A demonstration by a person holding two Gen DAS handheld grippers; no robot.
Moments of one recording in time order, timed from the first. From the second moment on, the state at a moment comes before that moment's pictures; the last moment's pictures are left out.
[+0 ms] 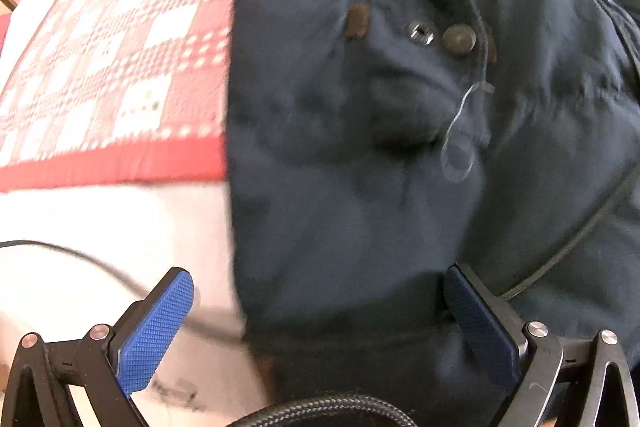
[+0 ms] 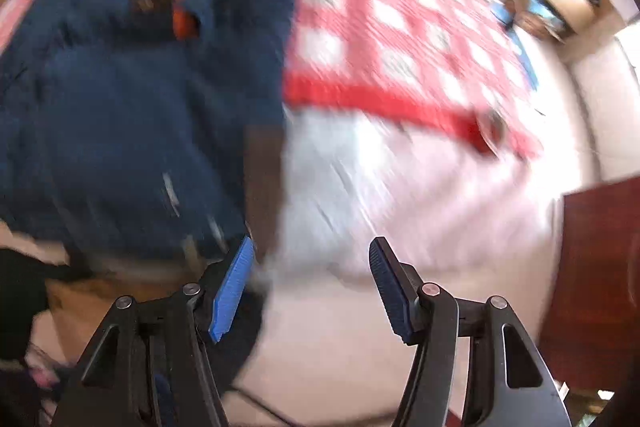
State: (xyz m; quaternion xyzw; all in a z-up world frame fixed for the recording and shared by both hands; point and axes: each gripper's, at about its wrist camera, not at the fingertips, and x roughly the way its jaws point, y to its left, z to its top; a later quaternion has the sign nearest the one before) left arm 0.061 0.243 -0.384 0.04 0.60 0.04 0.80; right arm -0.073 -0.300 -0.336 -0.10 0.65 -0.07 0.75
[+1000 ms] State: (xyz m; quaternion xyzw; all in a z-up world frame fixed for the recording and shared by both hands) left arm -0.111 0.312 -0.285 -0.06 0.51 0.22 0.83; right arm -0.076 -0.267 -0.231 -0.15 0.45 -0.18 0.86
